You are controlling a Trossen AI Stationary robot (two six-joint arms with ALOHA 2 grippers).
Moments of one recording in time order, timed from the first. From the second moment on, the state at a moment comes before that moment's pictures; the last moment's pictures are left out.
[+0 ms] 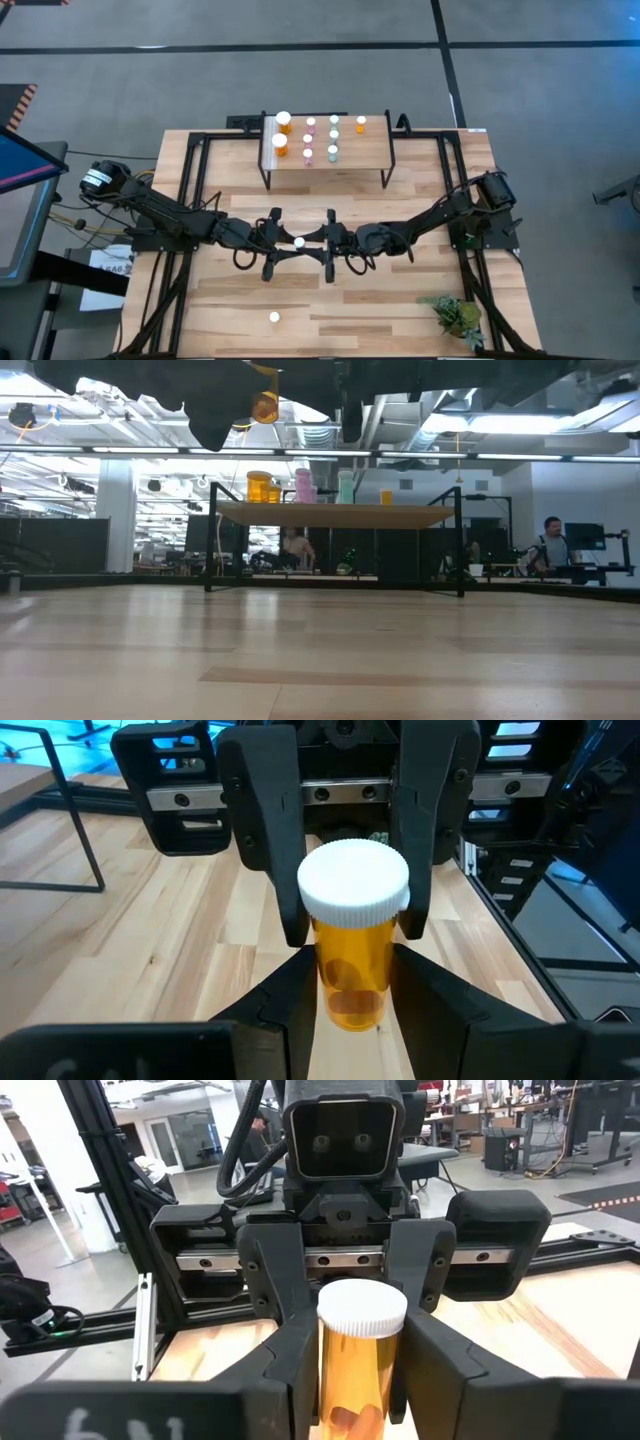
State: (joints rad) left arm -0.33 1.29 0.58 0.44 -0.22 -0.20; right arm 0.27 1.82 0.97 0.86 0.31 0.18
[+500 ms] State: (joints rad) left arm -0.33 1.29 0.58 0.44 -0.23 -0.20; right arm 0.27 1.82 0.97 0.86 0.31 0.17
